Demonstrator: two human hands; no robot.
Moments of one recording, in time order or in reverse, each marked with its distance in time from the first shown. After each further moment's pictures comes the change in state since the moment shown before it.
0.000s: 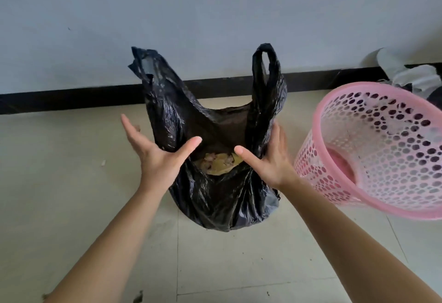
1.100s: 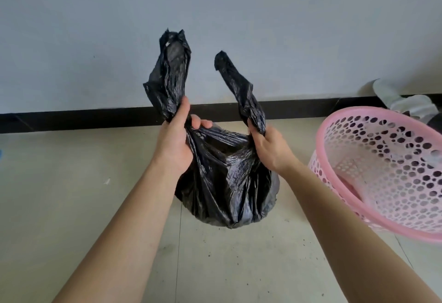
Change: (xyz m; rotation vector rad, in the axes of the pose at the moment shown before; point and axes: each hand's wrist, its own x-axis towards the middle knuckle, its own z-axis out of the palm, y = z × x) left_hand 0.035 0.068 0.022 -0.921 -0.294 -0.290; right_hand 0.061 -0.036 -0.008 0.052 -0.088 0.050
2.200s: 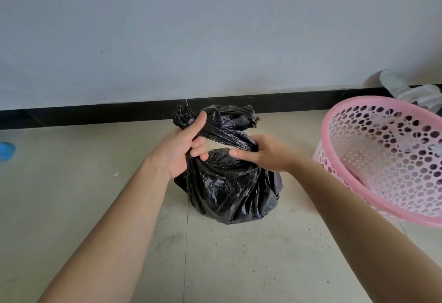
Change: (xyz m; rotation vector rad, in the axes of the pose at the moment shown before) left_hand -0.024 0.008 -0.026 0.446 -0.146 -0.283; right_hand -0.016 0.000 0.005 -0.057 -0.494 -0.092
